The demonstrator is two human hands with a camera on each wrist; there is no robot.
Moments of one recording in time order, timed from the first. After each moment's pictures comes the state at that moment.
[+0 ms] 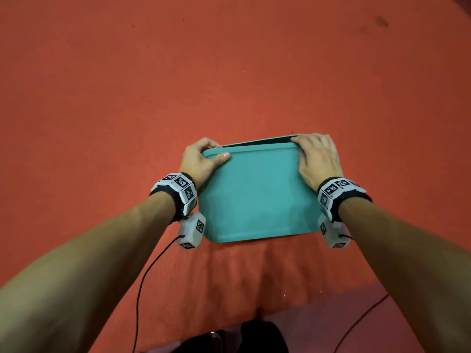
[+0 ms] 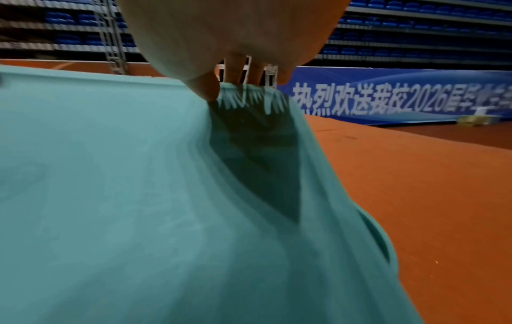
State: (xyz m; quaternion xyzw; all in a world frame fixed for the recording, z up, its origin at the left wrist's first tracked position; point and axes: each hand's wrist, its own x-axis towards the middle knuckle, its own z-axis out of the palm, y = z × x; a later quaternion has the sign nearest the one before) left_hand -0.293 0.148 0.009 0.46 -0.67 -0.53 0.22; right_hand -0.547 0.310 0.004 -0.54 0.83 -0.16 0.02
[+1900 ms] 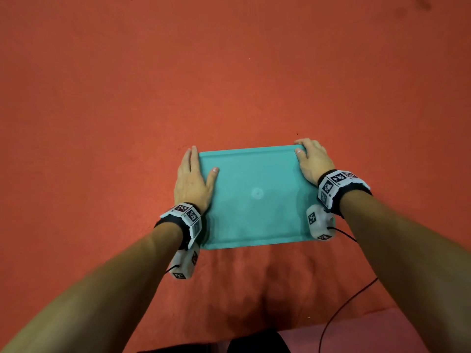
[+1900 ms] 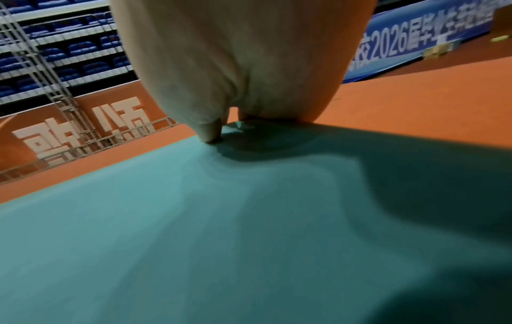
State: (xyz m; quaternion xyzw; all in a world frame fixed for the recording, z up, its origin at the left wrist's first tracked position) left_hand -0.329 0.165 -0.081 0.58 -0.76 -0.27 0.13; right_hand -0.623 0.249 -0.046 -0.40 0.86 -0.15 0.29
